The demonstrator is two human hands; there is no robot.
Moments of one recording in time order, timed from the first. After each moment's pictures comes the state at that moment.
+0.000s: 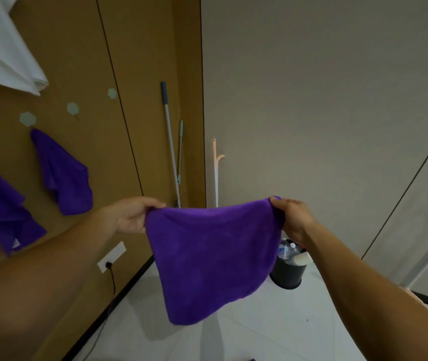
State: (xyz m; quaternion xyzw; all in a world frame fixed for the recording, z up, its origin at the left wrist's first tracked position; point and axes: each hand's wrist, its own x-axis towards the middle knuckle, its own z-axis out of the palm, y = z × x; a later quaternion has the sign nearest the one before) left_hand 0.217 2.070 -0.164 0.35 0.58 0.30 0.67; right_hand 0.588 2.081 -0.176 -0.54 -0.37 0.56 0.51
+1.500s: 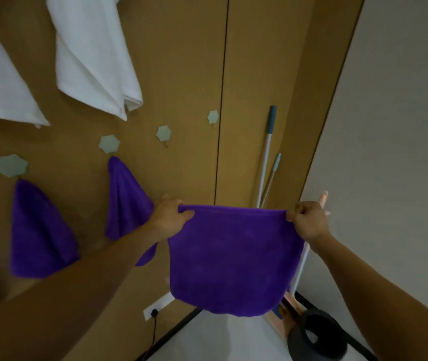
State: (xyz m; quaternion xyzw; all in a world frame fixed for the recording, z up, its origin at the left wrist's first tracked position) left_hand -0.023 2.303 -0.186 0.50 0.79 0.33 0.11; right_hand 0.279 2.442 -0.176 -0.56 -0.68 0.30 0.37
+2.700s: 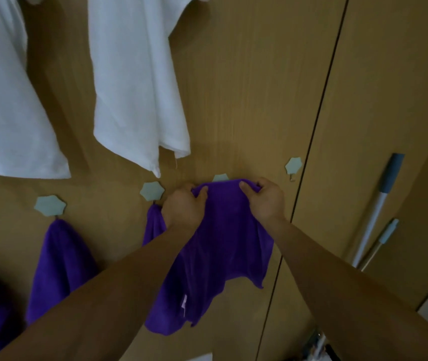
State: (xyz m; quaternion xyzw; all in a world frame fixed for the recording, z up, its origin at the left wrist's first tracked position) left_hand -0.143 2.409 -0.116 0.24 0.84 0.44 -0.22; right_hand -0.052 2.569 -0.111 -0.25 -0.79 0.38 0.41
